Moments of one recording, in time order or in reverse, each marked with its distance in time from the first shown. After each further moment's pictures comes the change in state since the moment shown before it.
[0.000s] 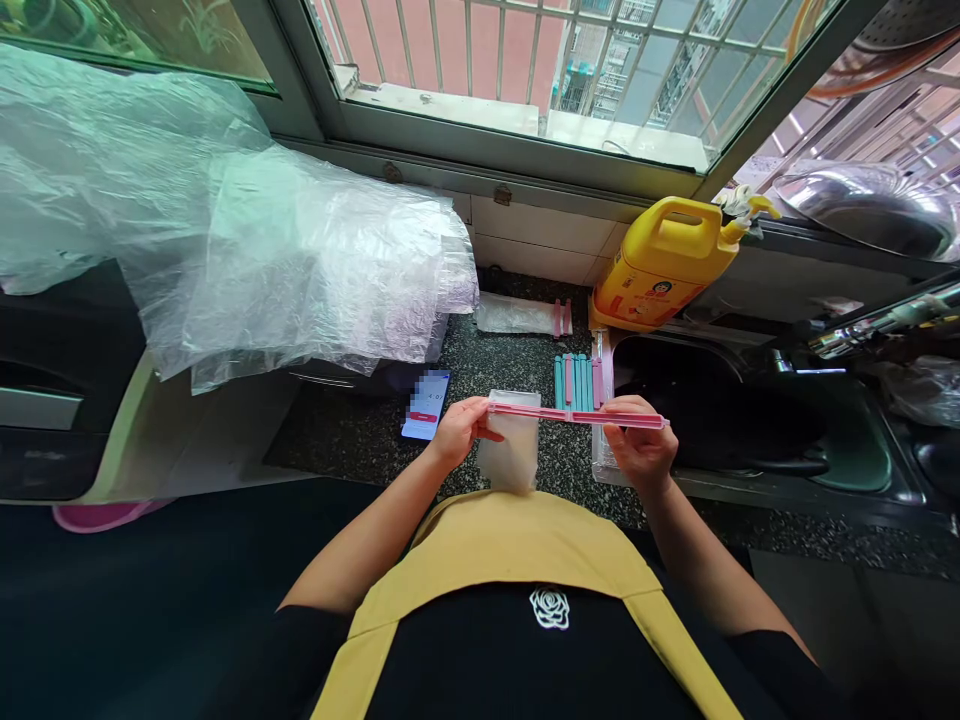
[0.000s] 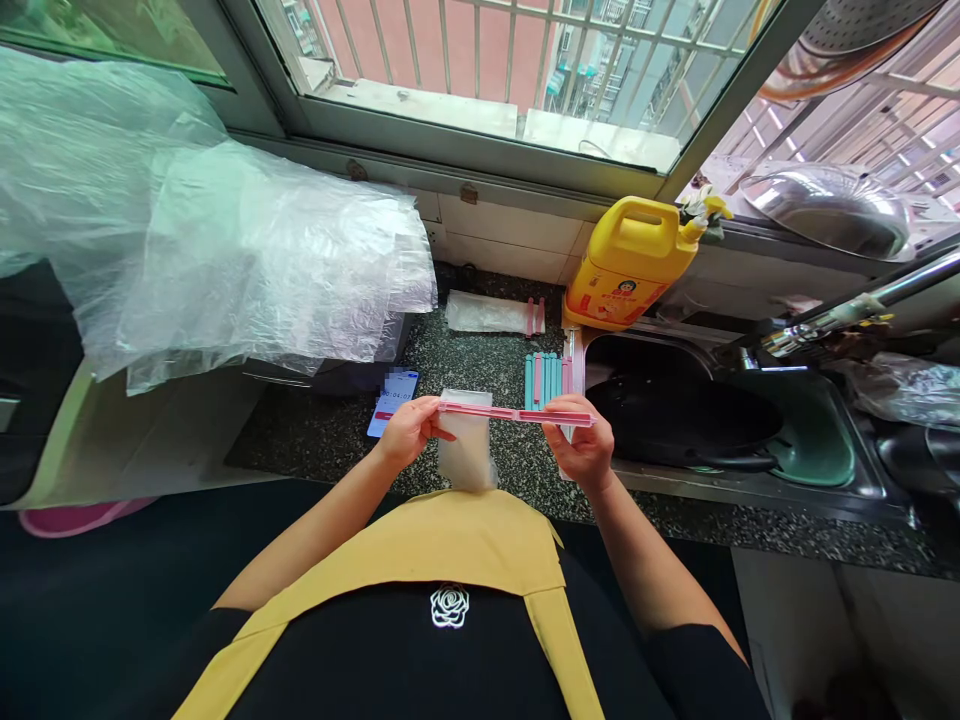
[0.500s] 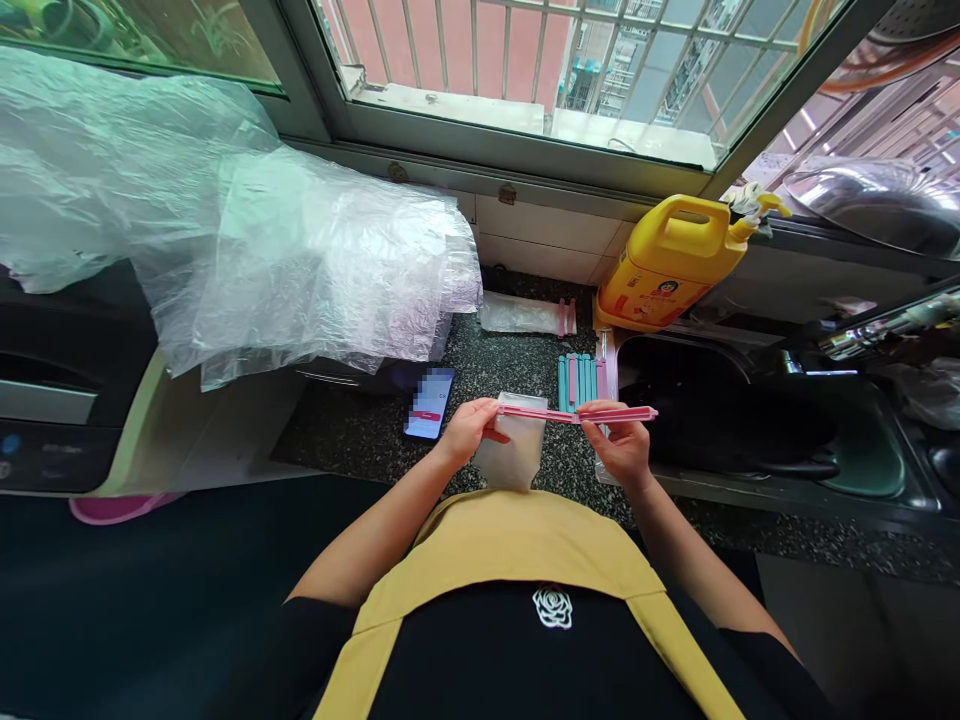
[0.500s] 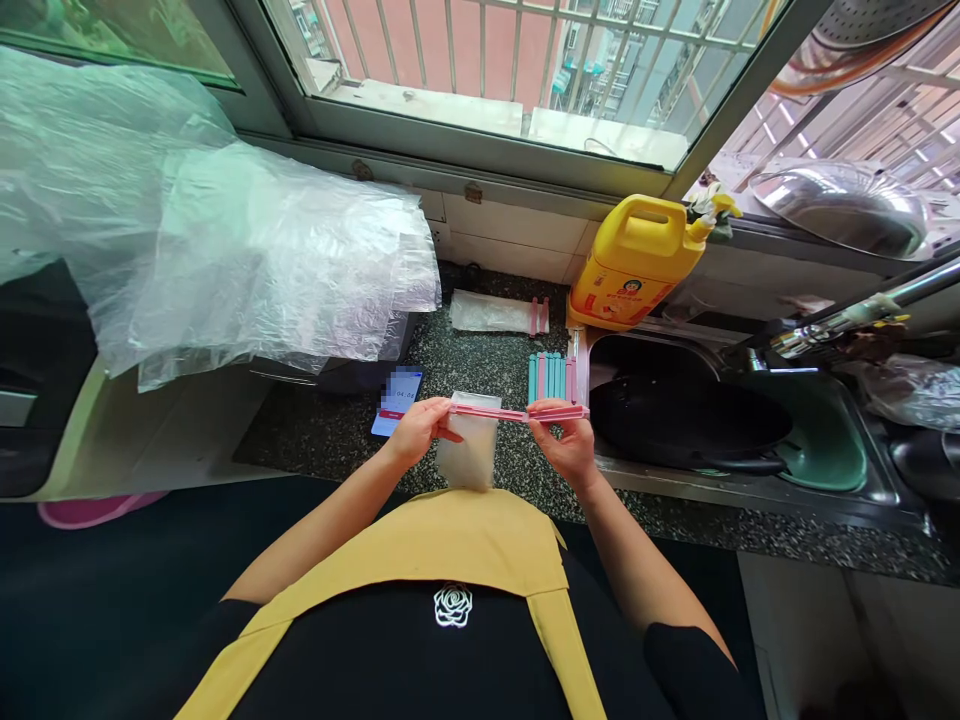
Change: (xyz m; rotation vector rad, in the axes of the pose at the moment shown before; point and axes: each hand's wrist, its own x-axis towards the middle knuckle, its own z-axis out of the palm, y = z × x) left_hand 0.001 -0.002 0.009 0.063 0.024 -0.028; right_hand -0.020 0.018 0.017 0.090 -0.055 0.259
